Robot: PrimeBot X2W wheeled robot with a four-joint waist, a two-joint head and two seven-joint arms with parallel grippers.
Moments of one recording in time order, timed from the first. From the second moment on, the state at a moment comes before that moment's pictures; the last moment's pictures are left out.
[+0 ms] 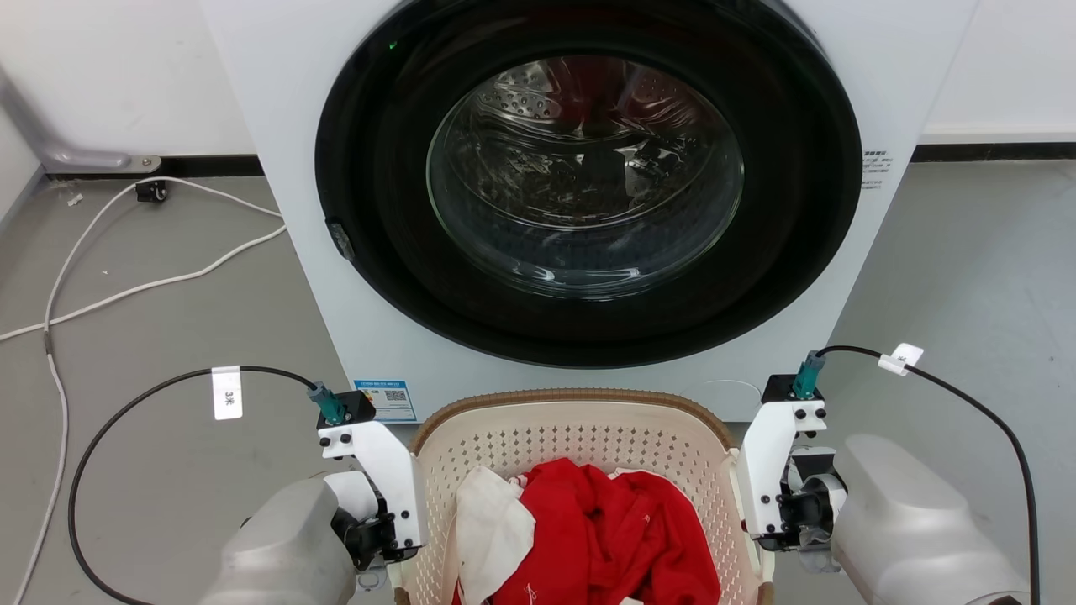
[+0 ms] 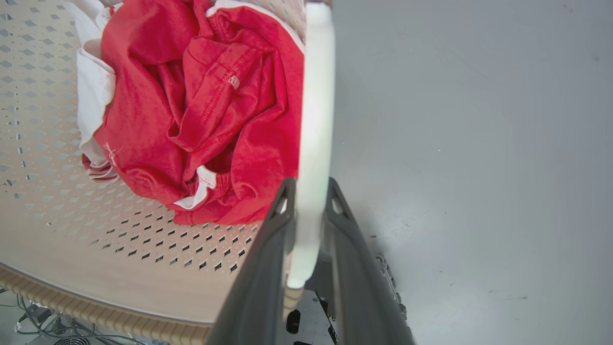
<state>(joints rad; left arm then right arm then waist) -0.72 0.12 -0.77 1.30 -1.04 -0.12 0.39 -0.76 -0.07 0.62 1.29 0.74 0.12 0.67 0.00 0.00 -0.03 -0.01</state>
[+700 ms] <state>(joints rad) -0.72 0.12 -0.77 1.30 -1.05 -0.12 0.37 -0.76 -0.07 0.63 1.29 0.75 0.12 0.68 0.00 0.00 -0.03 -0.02</state>
